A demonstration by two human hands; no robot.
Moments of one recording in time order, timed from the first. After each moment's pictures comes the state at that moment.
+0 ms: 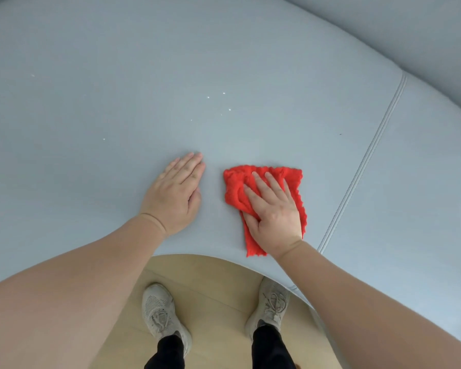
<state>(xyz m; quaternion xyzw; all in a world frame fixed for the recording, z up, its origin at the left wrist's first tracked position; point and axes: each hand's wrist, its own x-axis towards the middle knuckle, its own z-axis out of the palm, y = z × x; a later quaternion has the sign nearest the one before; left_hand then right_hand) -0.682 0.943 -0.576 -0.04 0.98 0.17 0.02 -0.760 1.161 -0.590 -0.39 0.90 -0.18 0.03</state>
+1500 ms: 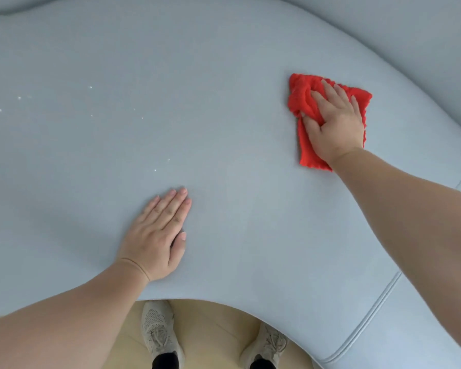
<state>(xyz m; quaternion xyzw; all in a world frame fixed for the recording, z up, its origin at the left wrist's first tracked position) -0.620 0.862 -0.596 -0.11 0.98 0.15 0.04 -0.984 1.014 -0.585 -0.36 0.92 -0.11 0.06</state>
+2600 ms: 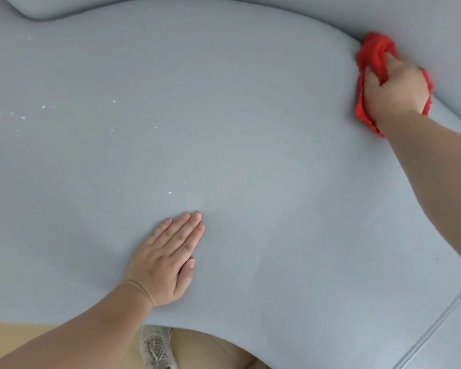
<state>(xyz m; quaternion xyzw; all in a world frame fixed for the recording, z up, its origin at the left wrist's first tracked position) -0.623 0.860 -0.601 -0.11 0.98 0.15 0.04 -1.104 0.952 -0.591 -0.30 0.95 -0.11 -0.01</state>
